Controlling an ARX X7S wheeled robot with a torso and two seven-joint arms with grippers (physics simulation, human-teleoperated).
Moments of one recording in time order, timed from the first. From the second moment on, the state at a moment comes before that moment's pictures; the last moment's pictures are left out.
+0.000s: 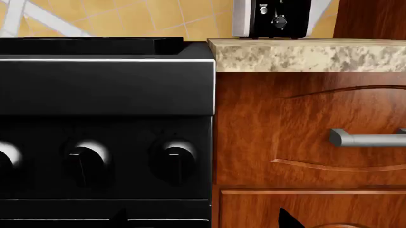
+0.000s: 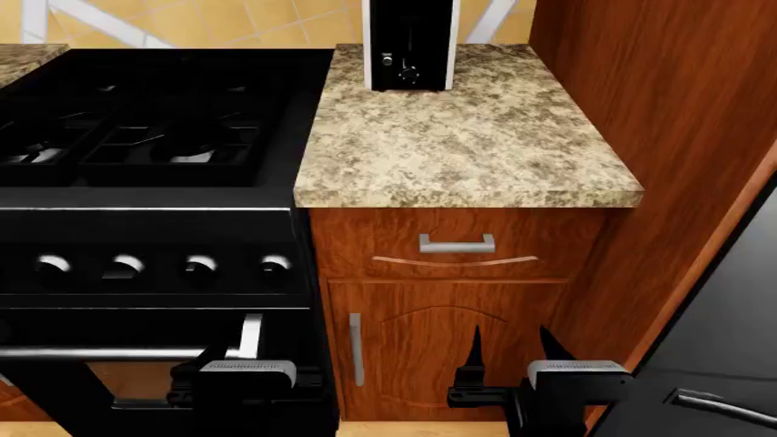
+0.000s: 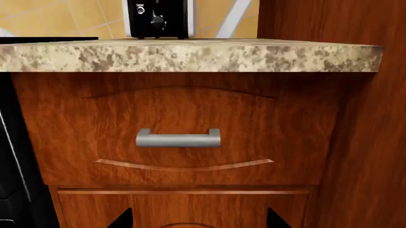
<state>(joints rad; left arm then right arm) 0.00 0.00 0.00 0.00 0.00 0.00 0.00 0.00 0.00 0.00 0.00 0.00 0.00 0.00</state>
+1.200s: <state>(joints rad) -0.34 -0.30 -0.13 0.98 -0.42 -0.93 -0.13 0.39 0.17 -0.12 -0.82 0.14 0.83 0.02</state>
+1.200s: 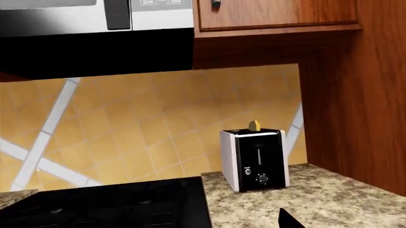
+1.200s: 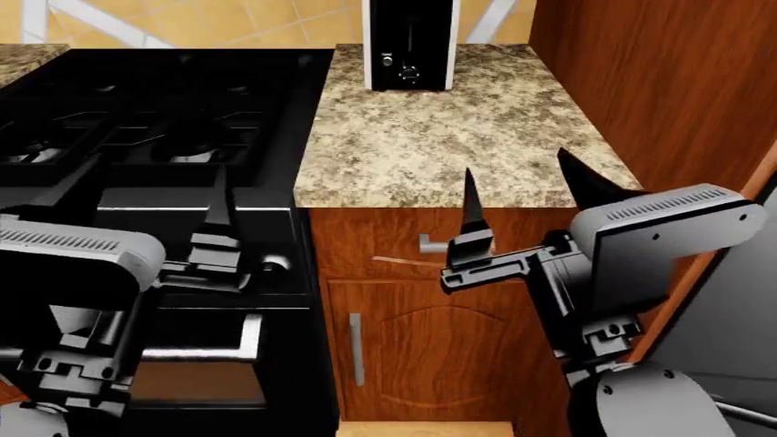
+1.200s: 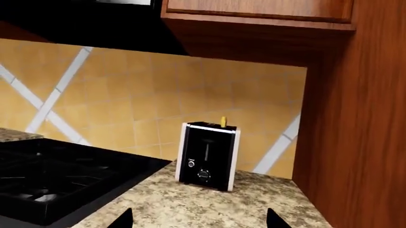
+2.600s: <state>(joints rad) -0.33 -0.36 -0.17 0.99 -0.58 -0.86 -0.22 0.51 0.20 -0.17 -0.84 0.20 0.85 0.06</state>
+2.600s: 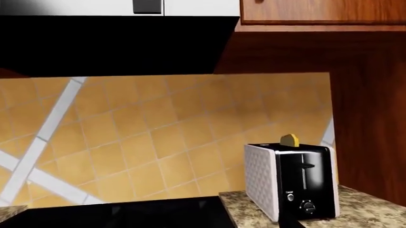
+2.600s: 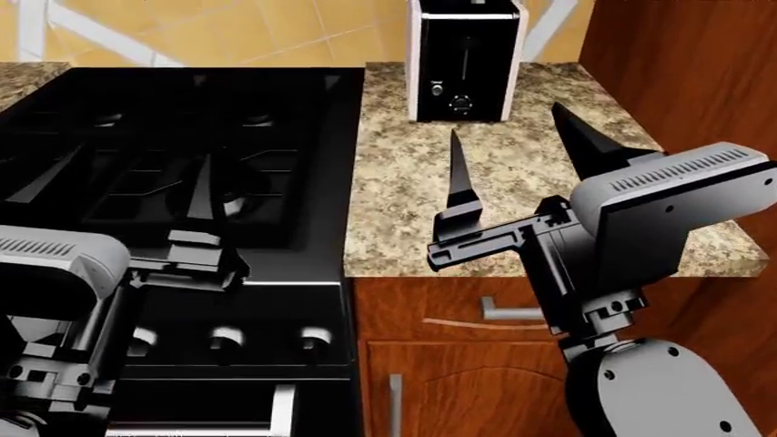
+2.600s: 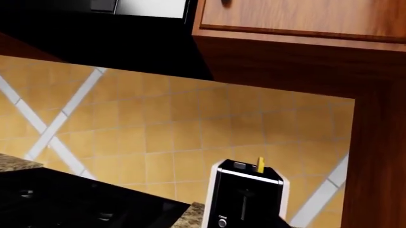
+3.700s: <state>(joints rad) -0.30 -0.39 -0.15 0.96 -0.60 -0.79 -0.25 0.51 0.22 -0.20 -0.82 0.23 0.81 0.10</state>
